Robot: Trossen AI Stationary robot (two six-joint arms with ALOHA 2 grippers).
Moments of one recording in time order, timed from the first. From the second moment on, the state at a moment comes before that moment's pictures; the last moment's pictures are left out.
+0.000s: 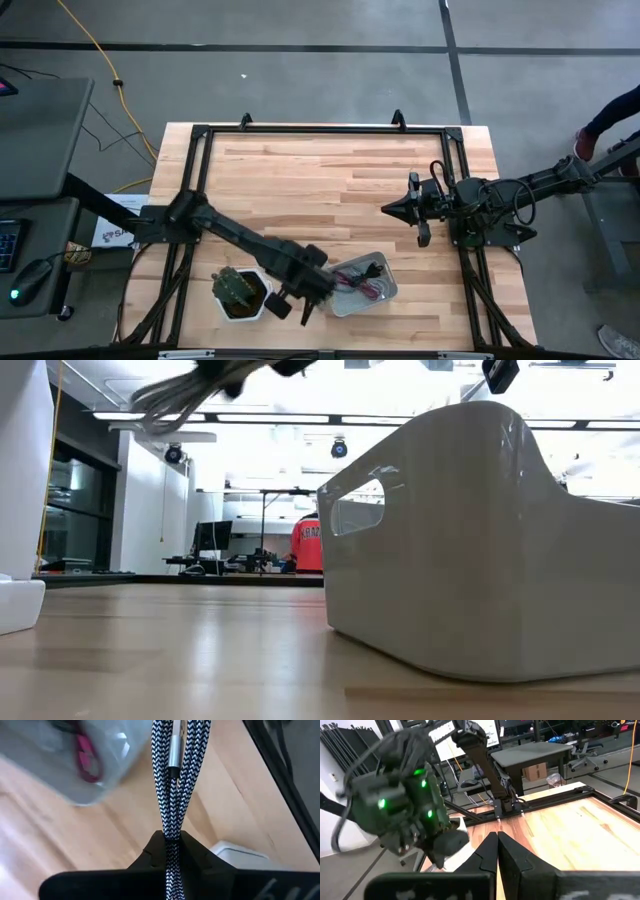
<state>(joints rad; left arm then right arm) -0.34 2.08 1.94 -1.26 0.05 0.16 0.27 0.77 0.62 0.09 0.23 0.28</state>
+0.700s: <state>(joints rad) -0.22 1.79 1.76 -0.42 -0.07 -0.16 0.27 0.77 0.62 0.09 0.23 0.28</state>
